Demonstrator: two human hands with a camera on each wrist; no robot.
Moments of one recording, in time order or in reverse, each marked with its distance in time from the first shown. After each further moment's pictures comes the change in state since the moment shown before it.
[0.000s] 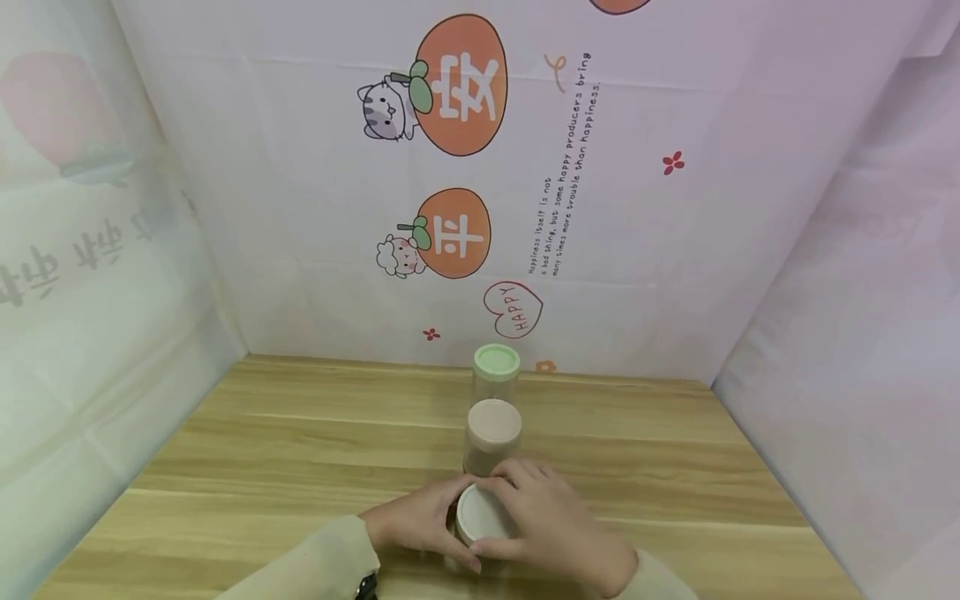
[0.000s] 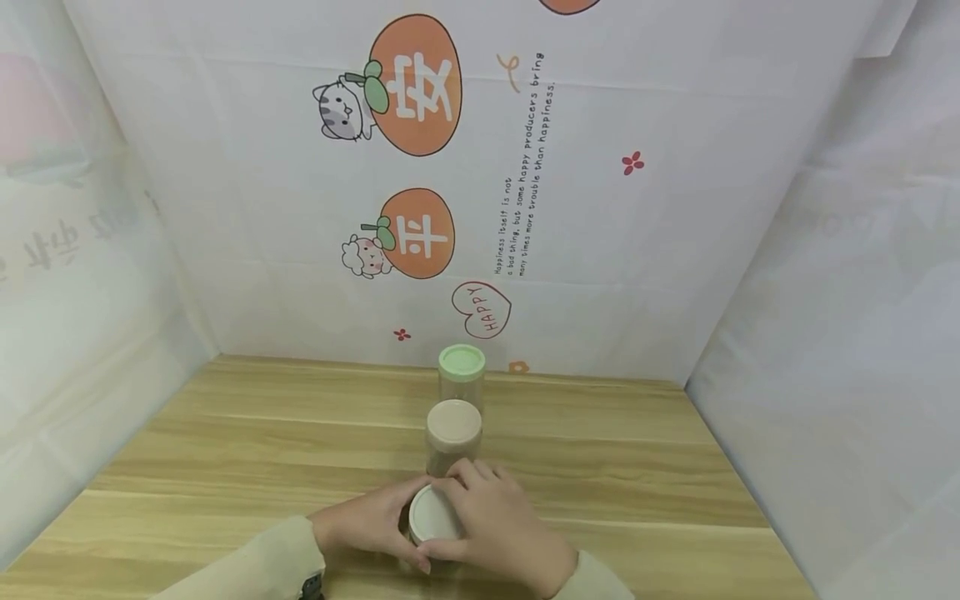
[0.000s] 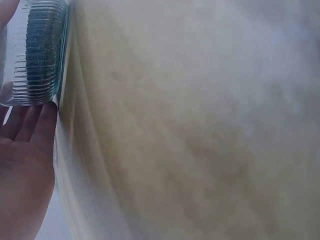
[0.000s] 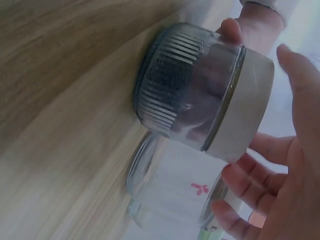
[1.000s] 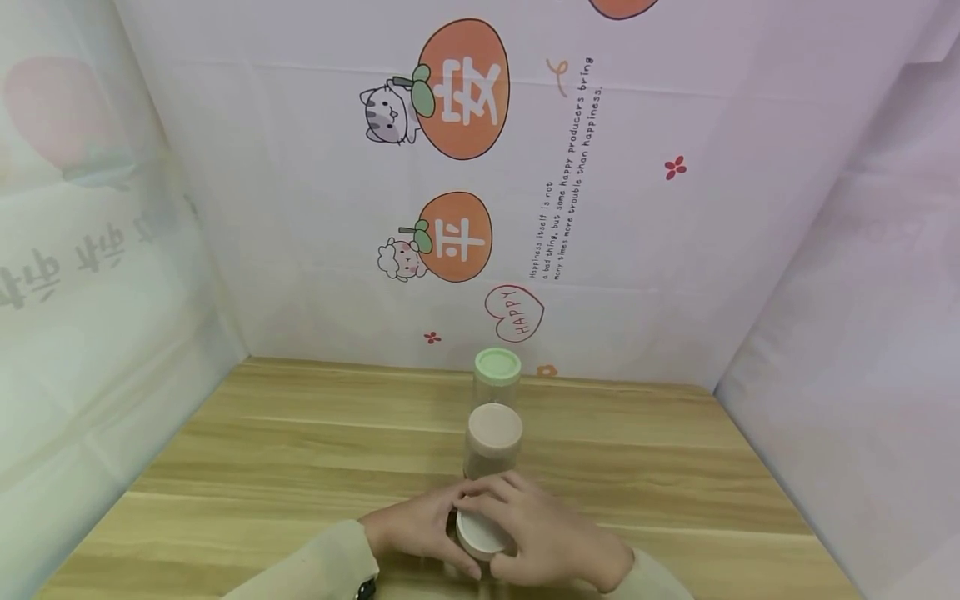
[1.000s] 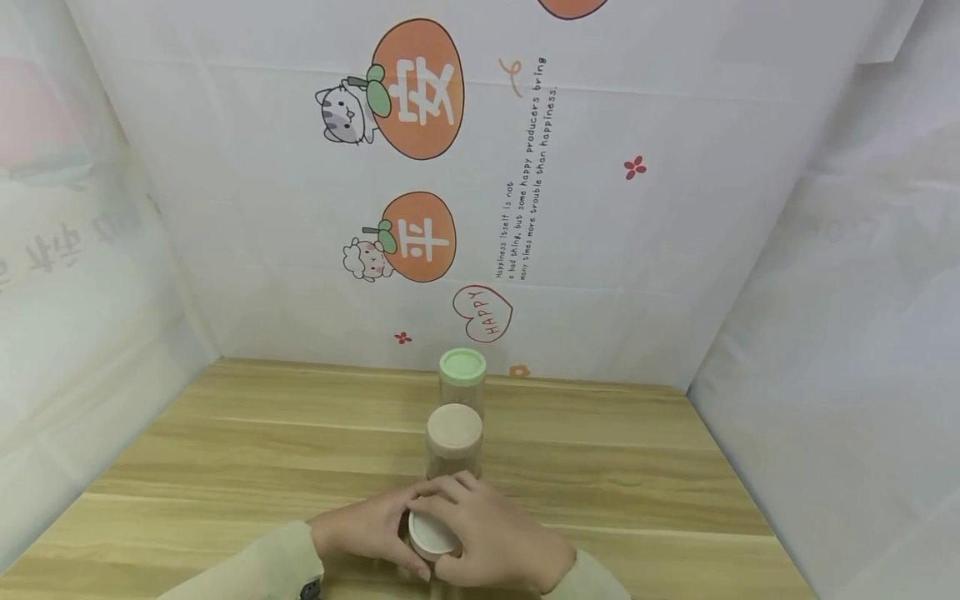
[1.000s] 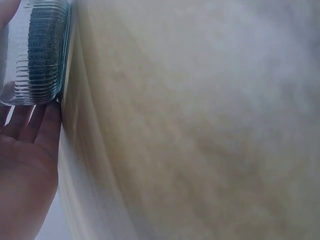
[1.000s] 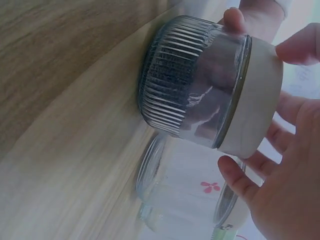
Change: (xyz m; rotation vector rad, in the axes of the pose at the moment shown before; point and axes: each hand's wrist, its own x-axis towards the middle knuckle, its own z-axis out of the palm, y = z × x) left_hand 0.001 -0.004 0.002 -0.023 -0.027 0.000; right_hand 0.004 0.010 0.005 0.300 -0.149 -0.193
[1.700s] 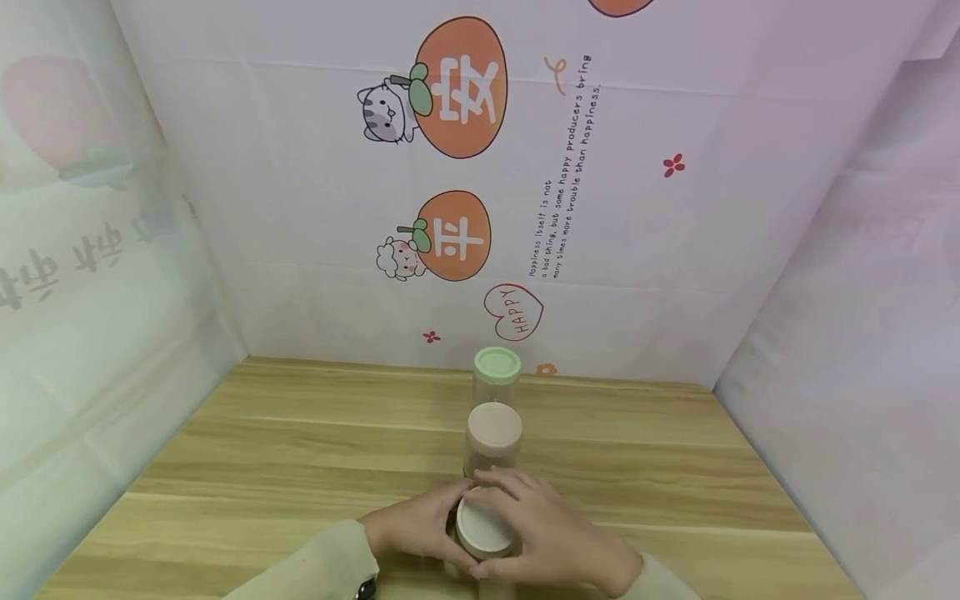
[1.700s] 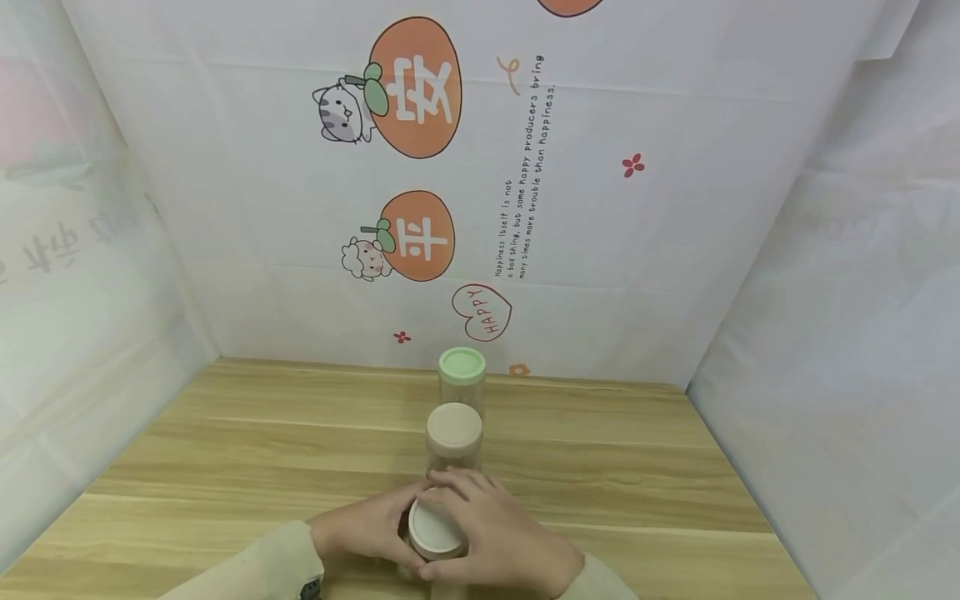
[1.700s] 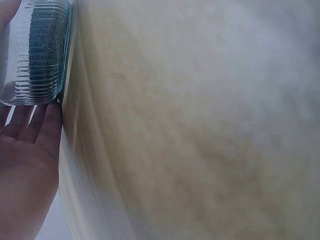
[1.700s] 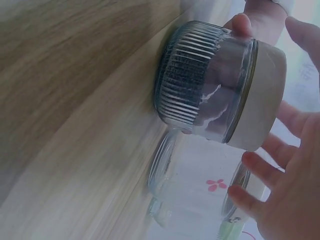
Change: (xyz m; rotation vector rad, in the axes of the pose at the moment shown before) left_hand -0.001 -0.003 -0.002 -0.048 -0.002 -0.014; right_hand -0.010 -0.004 0.002 -0.038 0.056 0.096
